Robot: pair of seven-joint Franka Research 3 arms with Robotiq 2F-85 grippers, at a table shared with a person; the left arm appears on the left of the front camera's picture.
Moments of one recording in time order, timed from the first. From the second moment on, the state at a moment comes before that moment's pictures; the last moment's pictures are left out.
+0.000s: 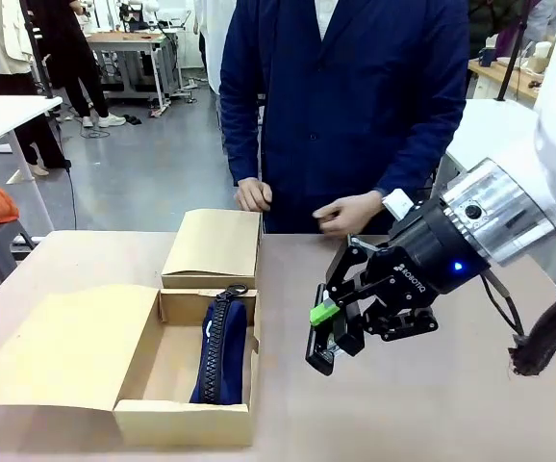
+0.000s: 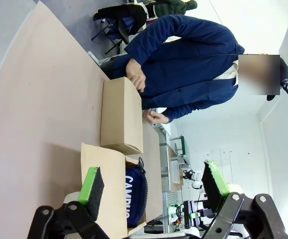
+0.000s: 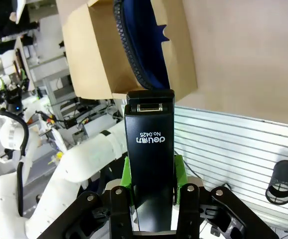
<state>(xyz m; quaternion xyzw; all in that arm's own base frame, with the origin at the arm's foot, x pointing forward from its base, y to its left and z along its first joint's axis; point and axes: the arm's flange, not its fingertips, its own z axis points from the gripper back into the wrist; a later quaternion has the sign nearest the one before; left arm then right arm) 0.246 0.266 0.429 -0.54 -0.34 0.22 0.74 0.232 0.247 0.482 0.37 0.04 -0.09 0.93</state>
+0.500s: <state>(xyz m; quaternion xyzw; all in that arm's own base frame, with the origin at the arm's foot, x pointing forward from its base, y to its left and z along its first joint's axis) 0.246 0.266 0.429 -0.54 -0.34 0.22 0.74 0.233 0.254 0.469 0.36 0.07 -0.08 0.92</state>
